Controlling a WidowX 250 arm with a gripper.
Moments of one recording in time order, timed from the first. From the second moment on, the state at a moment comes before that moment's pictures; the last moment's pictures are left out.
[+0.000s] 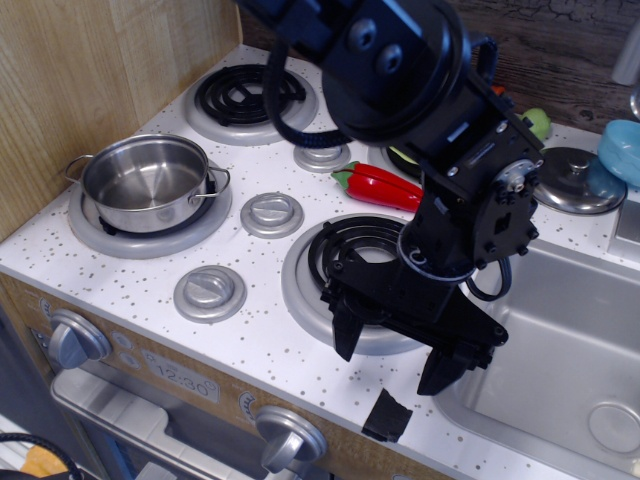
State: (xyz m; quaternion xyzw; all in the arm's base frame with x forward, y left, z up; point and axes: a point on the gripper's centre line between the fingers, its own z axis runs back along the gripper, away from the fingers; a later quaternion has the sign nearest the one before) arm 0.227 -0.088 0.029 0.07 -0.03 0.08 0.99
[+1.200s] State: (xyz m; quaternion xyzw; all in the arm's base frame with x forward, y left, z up) arm 0.332 -0.011 0.054 0.07 -0.10 0.38 0.92
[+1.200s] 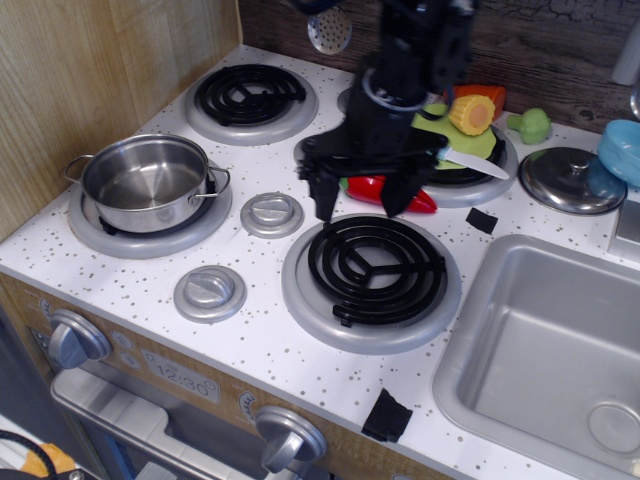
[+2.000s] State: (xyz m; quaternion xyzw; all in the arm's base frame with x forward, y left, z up) arm 0.384 0.004 0.048 0.02 -0.19 0.38 0.90
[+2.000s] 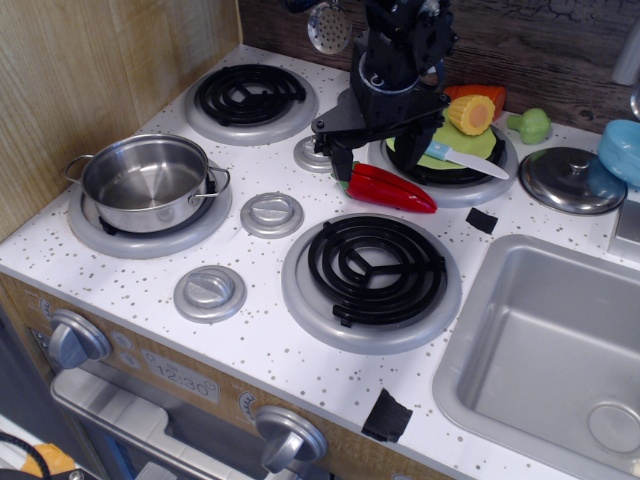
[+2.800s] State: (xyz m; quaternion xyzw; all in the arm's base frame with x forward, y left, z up) arm 0.395 0.007 0.012 0.01 -0.17 0.41 0.90
